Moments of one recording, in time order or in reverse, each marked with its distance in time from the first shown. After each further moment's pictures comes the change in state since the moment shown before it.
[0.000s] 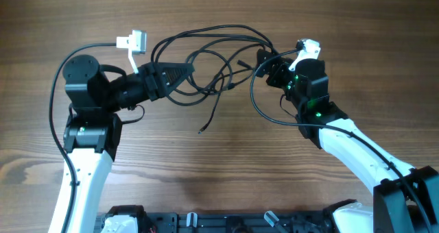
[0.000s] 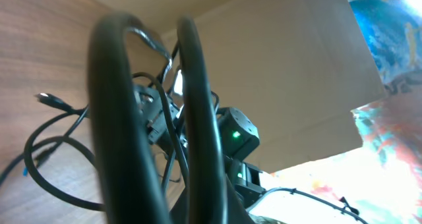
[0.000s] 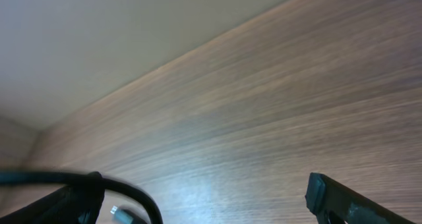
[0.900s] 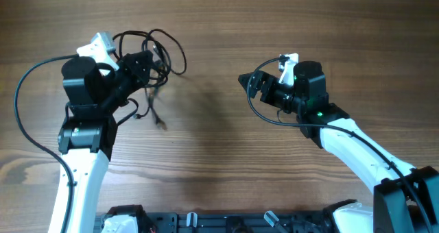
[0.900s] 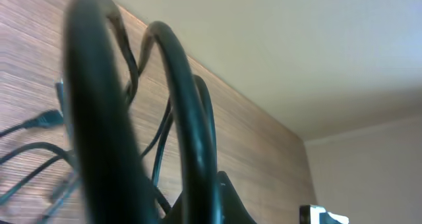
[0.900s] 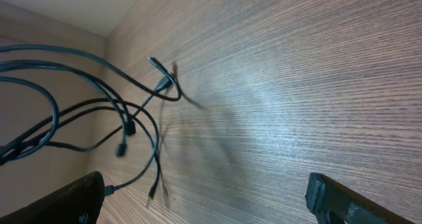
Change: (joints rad) left arm 0.051 -0.002 0.000 -0.238 -0.687 0.220; right arm -0.011 0.001 0.000 -0.190 -0.458 0.112
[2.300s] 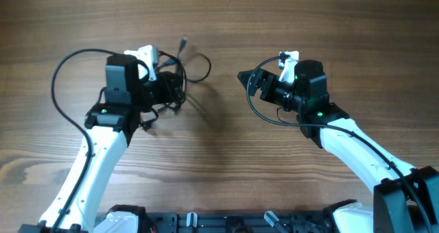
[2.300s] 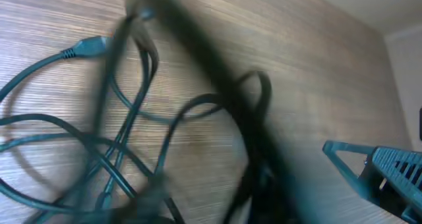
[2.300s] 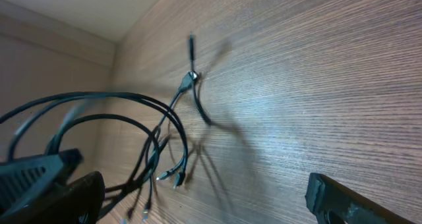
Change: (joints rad) left arm -0.169 0.172 0.000 -0.170 -0.056 0.307; right arm 0.000 0.000 0.000 0.049 -0.001 0.000
